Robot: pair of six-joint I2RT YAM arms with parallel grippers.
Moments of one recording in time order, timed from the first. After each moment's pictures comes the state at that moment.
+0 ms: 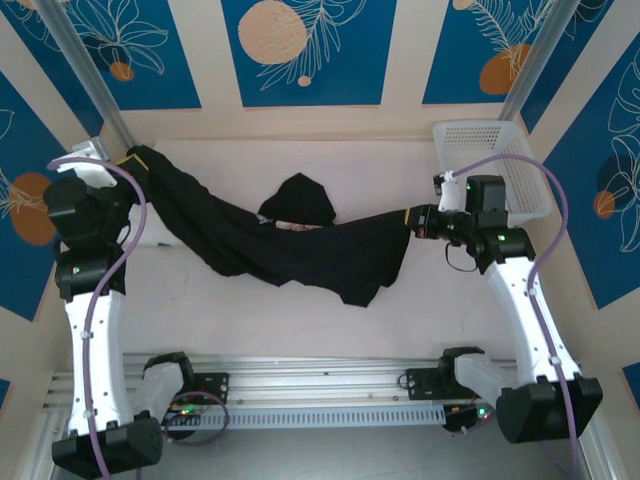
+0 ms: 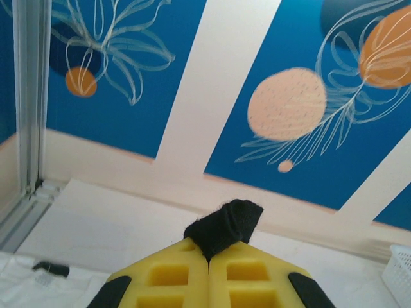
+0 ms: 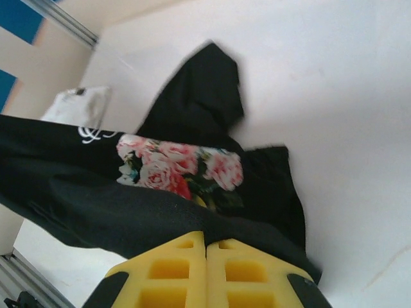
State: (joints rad) left arm 0.22 0.91 1.14 -0.32 0.28 -0.35; right arm 0.05 1.06 1.03 -0.72 -0.54 0.27
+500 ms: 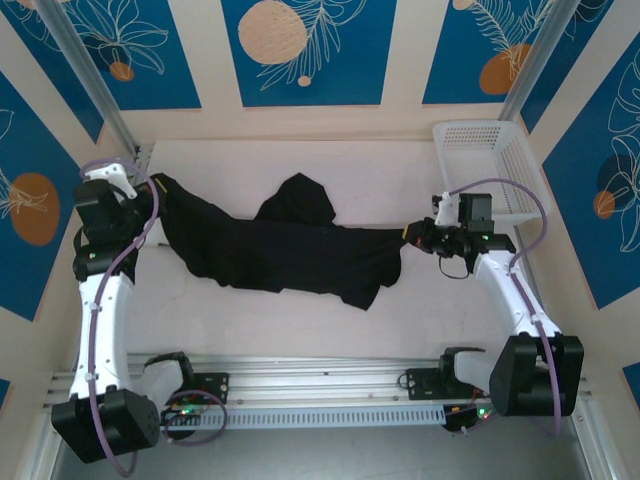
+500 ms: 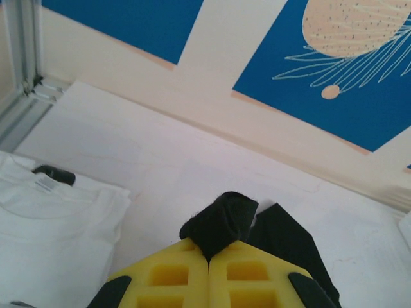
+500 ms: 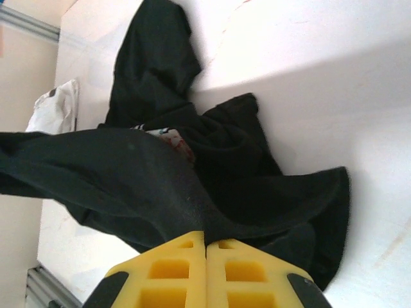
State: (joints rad) left arm 0.23 1.00 1.00 -0.34 0.33 -0.36; right arm -0.01 1.18 0.83 -0.52 -0.63 0.39
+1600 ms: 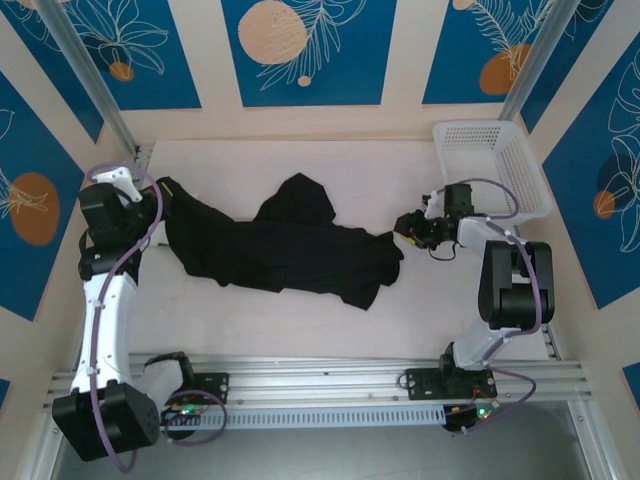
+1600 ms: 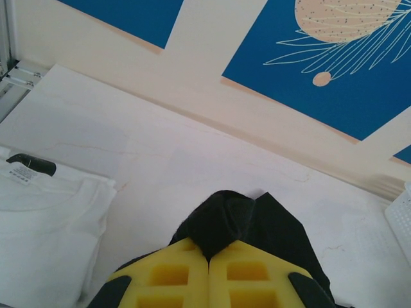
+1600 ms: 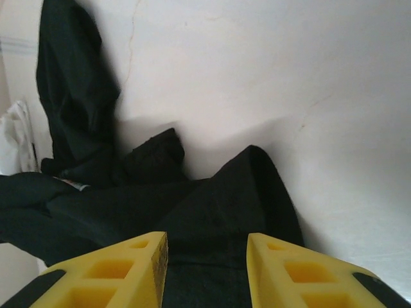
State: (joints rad) left arm 0.23 1.01 0.95 -0.28 0.37 -0.37; right arm -0.04 1.66 0.94 -0.35 -0.65 0.42
